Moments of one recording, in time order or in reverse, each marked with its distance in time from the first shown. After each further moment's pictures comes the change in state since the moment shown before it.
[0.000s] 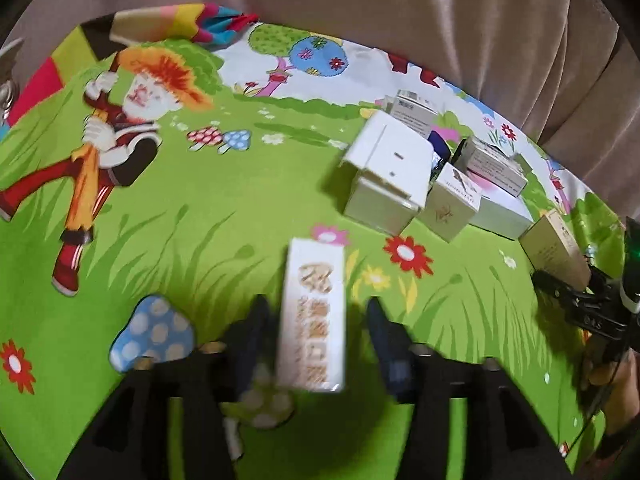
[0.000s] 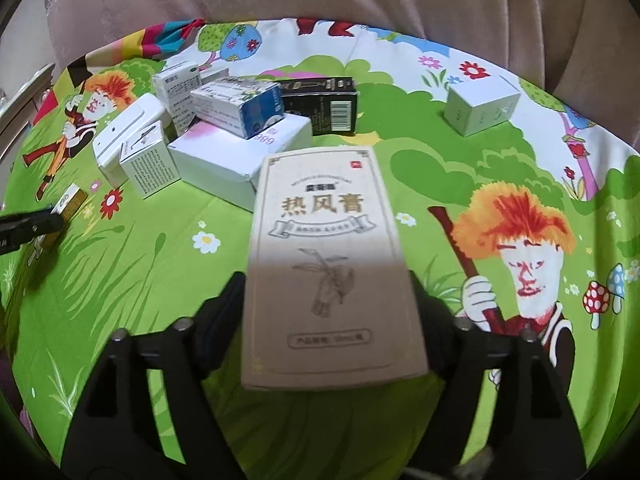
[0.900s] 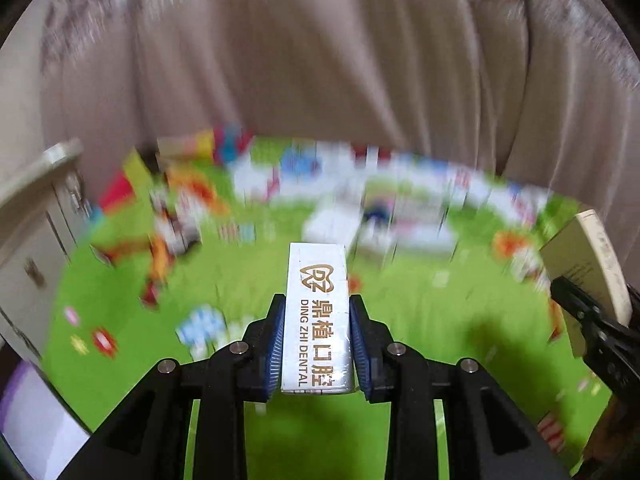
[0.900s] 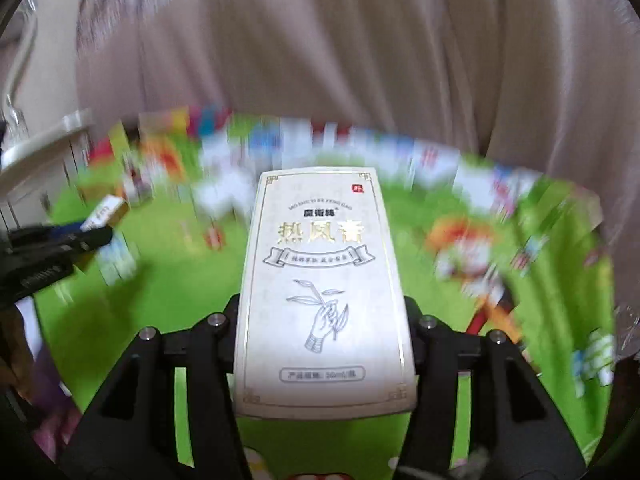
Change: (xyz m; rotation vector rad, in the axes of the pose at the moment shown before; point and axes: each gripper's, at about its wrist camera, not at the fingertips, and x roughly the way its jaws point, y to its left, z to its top) left arm -0.157 -0.054 -0.072 0.114 -0.432 0.090; right arm -0.172 0.098 -0.079 0.061 -0.474 -0.136
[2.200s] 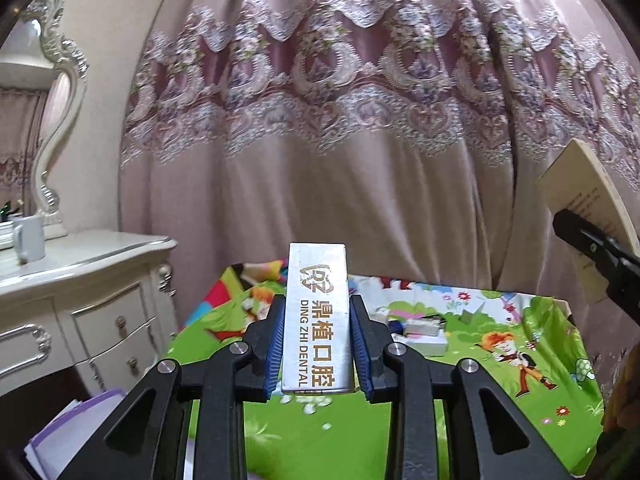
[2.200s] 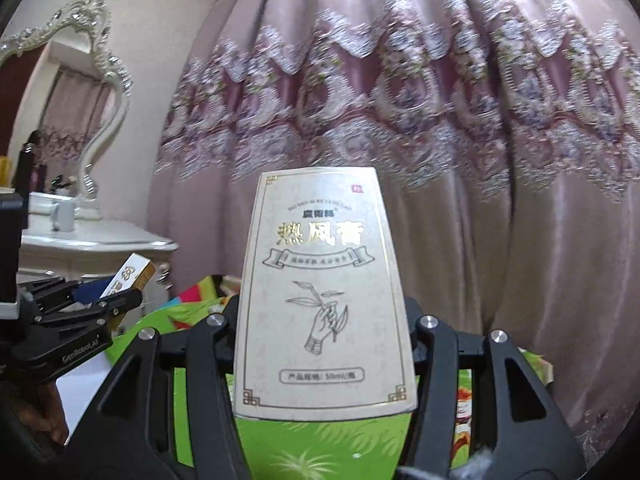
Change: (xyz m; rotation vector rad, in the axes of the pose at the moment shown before) left arm -0.169 0.051 -0.014 -0.062 -0.358 0.111; right arm -0.173 0.083 0.051 -0.155 -0.460 0.127
